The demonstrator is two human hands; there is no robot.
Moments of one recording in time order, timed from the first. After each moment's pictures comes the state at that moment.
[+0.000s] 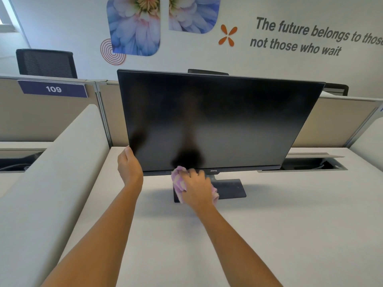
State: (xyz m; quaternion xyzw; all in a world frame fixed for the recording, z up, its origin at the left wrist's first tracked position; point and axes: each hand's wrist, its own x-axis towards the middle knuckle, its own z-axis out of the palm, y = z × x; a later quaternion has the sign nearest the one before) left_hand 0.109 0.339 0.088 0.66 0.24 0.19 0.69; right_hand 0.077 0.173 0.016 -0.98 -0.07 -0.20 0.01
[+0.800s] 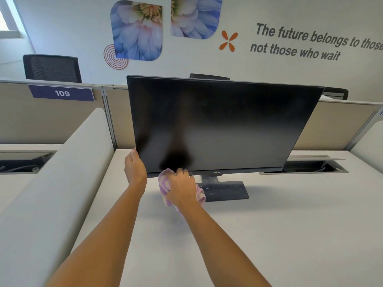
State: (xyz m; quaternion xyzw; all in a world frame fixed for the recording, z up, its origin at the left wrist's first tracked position) left_hand 0.104 0.347 0.091 0.67 0.21 0.15 0.70; right_hand 0.084 0.231 0.039 -0.99 -0.07 -0.07 0.03
